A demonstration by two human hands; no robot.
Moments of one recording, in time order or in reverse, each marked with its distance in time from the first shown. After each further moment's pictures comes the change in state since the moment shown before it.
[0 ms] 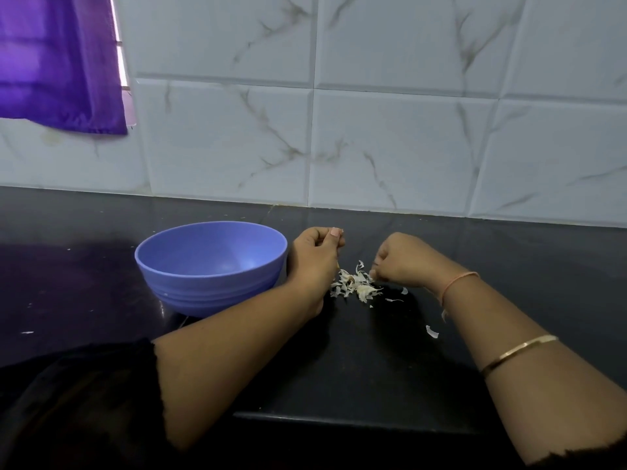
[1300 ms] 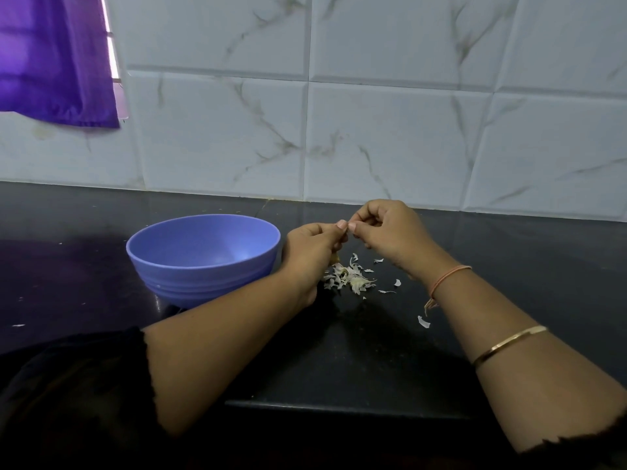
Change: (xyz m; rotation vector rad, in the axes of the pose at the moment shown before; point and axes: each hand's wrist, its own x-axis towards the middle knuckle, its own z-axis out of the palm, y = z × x) left_hand -0.004 0.005 -0.003 -0.044 -0.138 -0.057; right_hand -0.002 -0.007 0.002 0.555 0.334 -0.264
